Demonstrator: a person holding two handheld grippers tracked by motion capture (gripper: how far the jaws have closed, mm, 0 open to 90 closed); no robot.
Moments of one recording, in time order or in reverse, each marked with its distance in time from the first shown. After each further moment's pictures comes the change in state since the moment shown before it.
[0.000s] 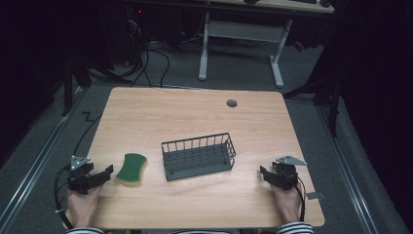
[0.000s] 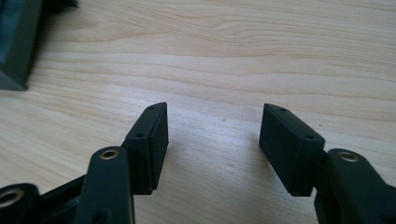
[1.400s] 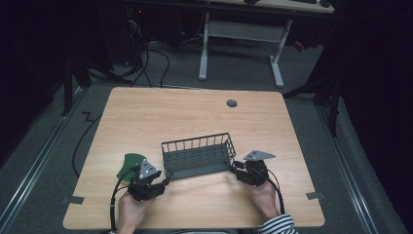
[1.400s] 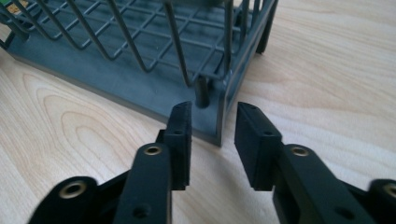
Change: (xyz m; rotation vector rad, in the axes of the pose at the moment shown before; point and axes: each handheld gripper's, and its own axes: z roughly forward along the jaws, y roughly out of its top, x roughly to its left) left arm -0.166 0.007 0.009 0.107 -0.337 0.336; right arm 0.082 0.038 0.018 0.005 0.305 -0.190
